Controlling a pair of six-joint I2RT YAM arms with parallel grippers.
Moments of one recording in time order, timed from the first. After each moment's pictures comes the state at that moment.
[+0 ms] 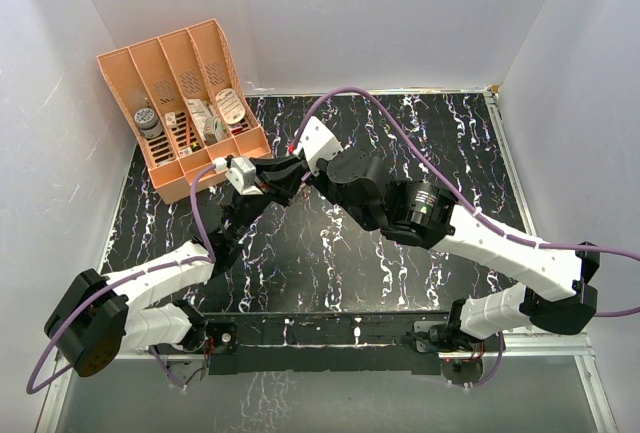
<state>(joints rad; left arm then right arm) -0.71 1.15 0.51 1.15 0.14 -0.16 1.16 1.33 1.54 -0.58 0.59 -0.17</state>
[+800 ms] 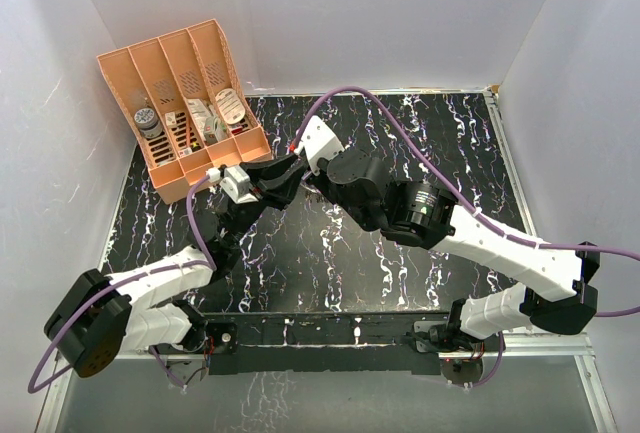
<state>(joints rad) -0.71 1.14 0.43 1.25 0.10 -0.13 1.17 1.33 1.54 -0.58 0.60 -0.16</state>
